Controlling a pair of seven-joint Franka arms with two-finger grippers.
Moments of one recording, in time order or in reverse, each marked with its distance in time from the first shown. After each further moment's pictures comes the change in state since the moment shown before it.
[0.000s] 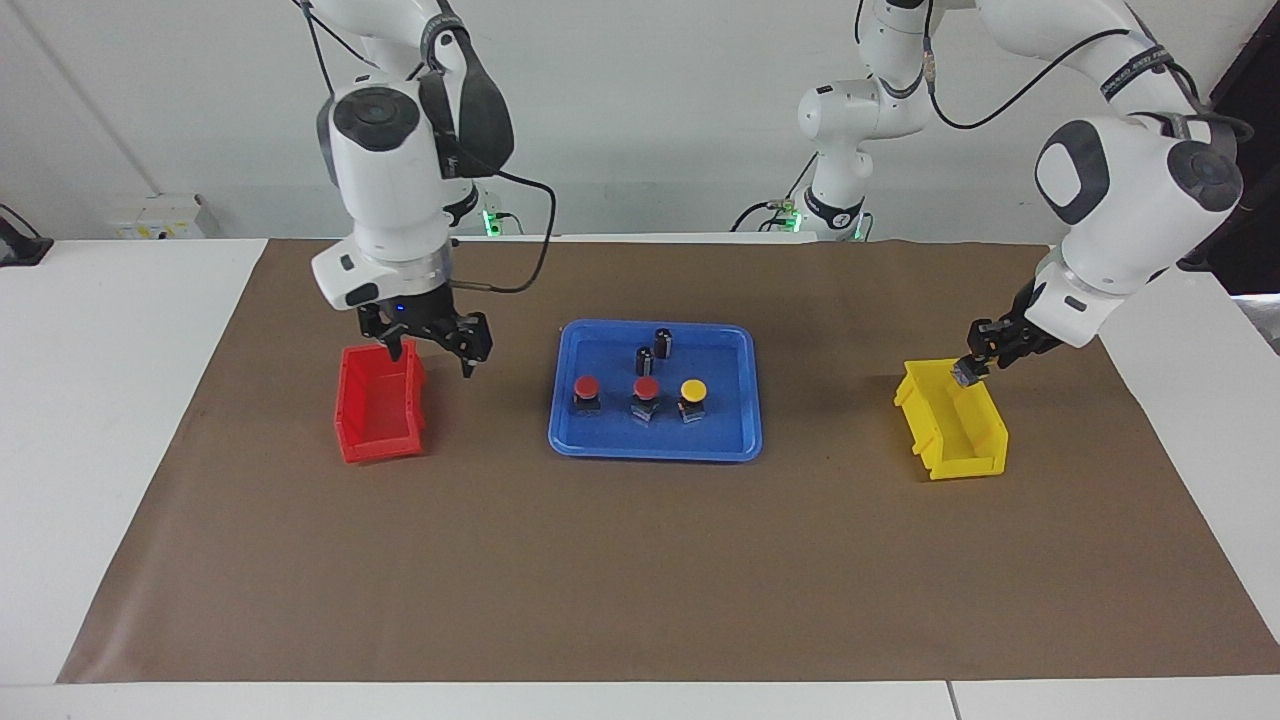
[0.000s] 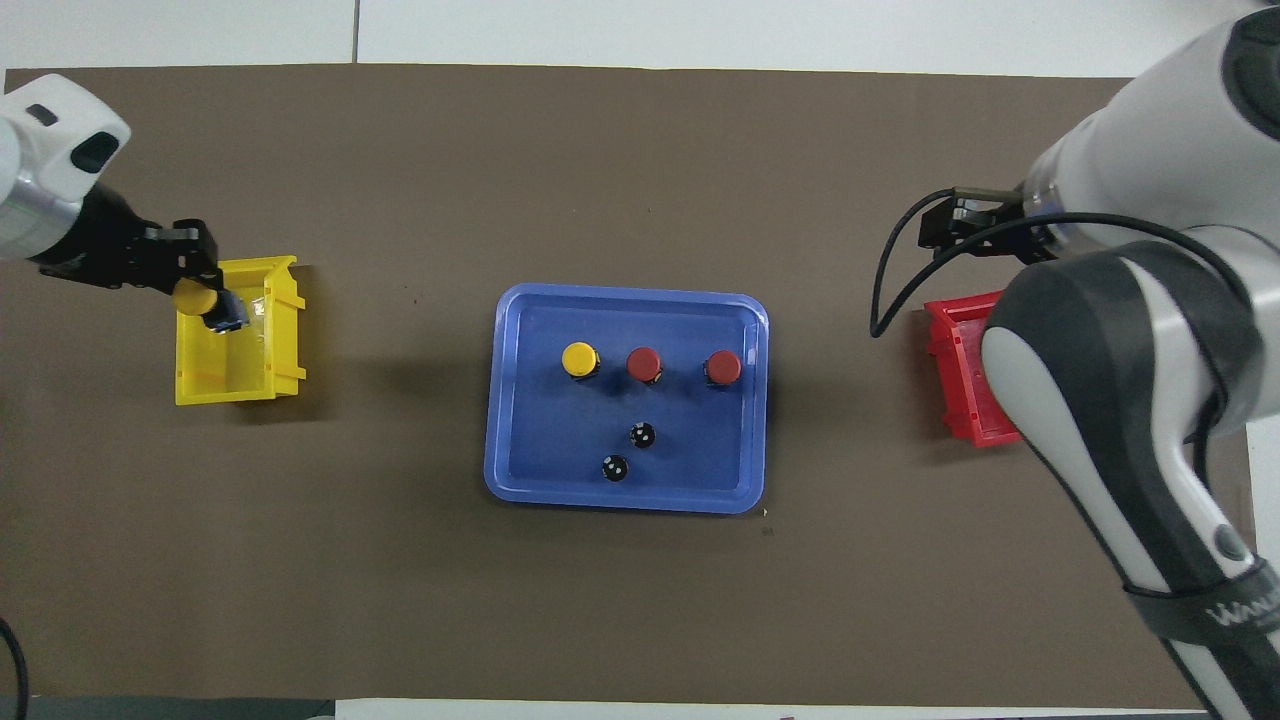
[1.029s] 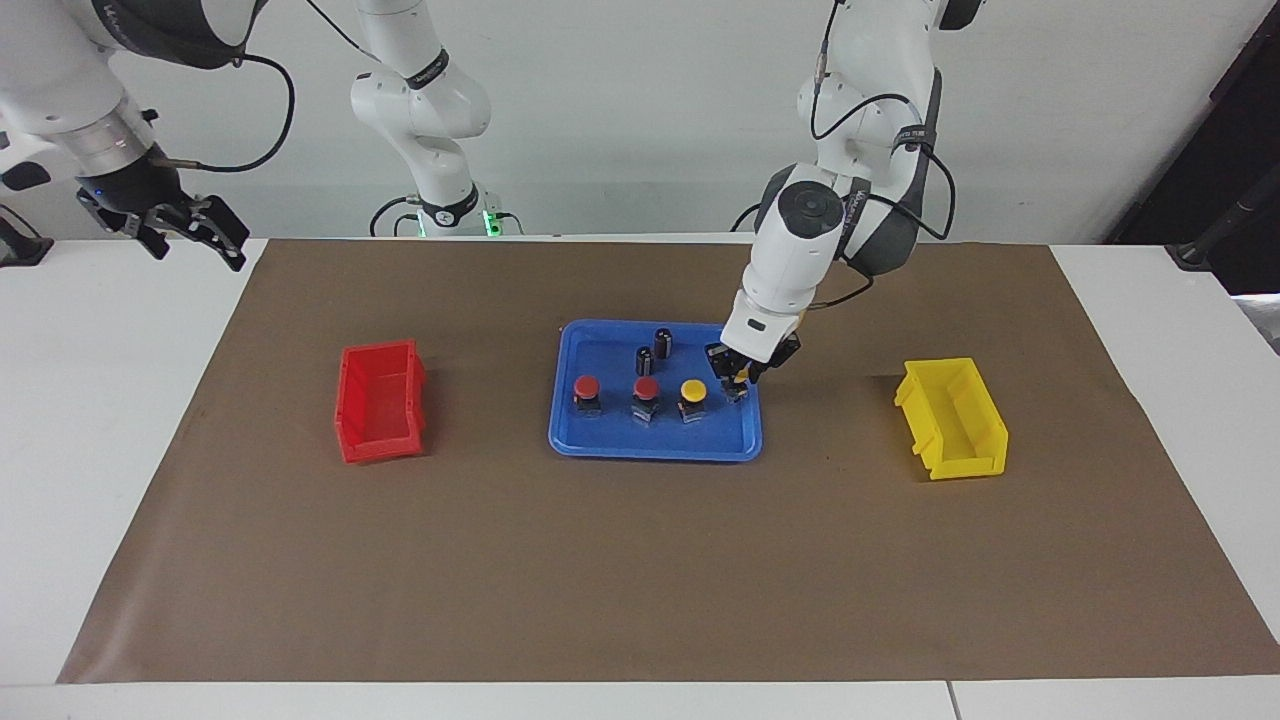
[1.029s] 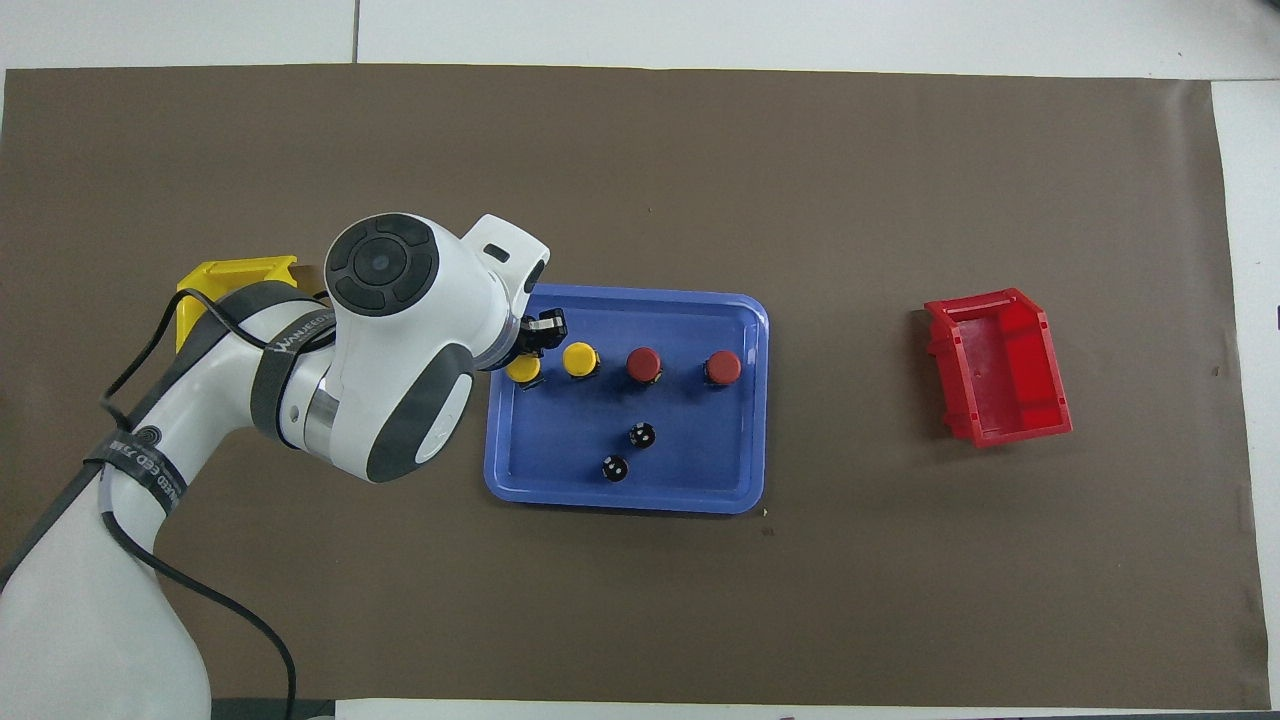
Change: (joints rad) left arm -0.364 0.056 -0.006 -0.276 -0.034 0.426 -0.406; right arm 0.082 -0.084 -0.473 0.082 0.075 -0.268 -0.455
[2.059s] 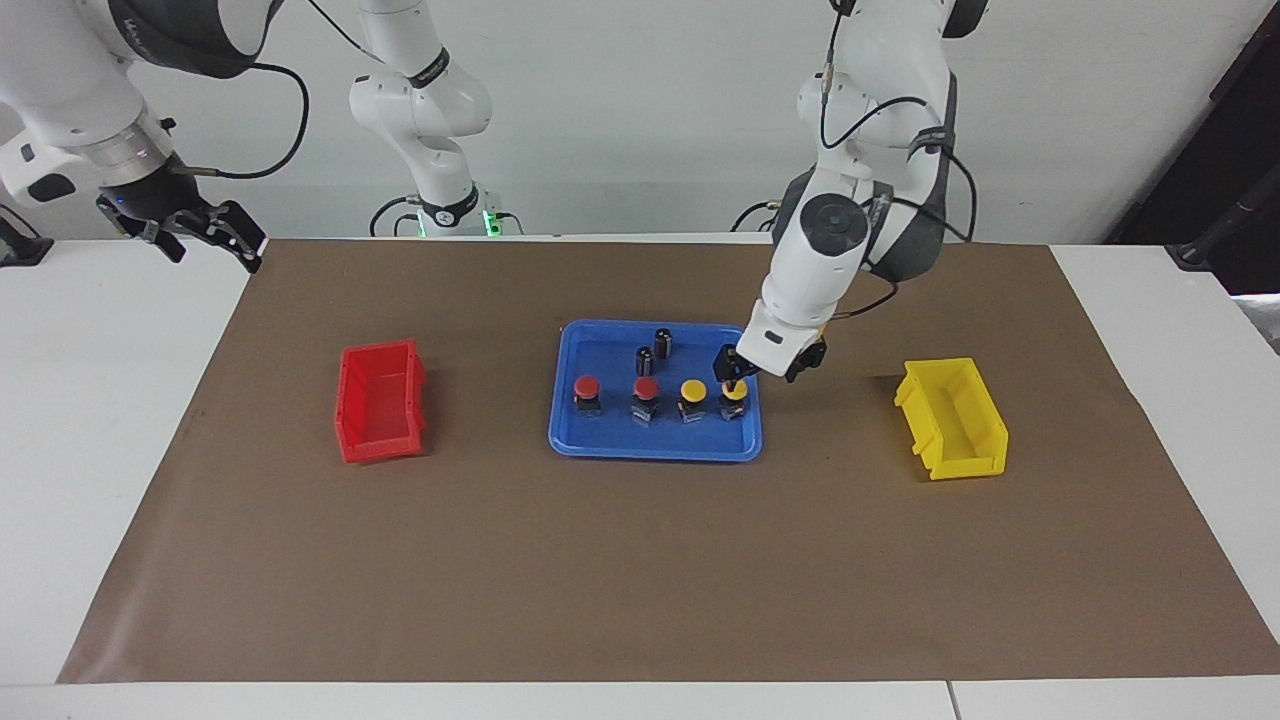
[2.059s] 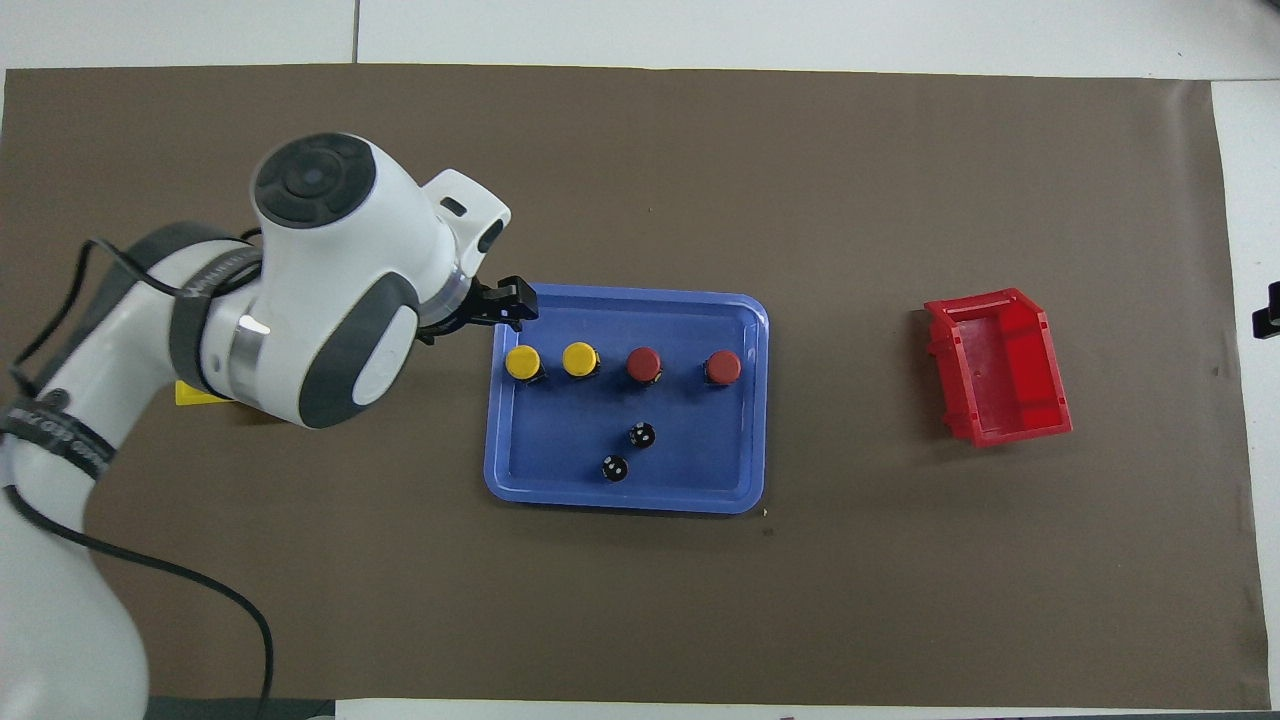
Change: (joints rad) left arm 0.089 -0.009 0.030 0.216 0.001 -0.334 0.237; right arm 0.019 -0.005 -0.001 -0.019 0.000 0.000 0.000
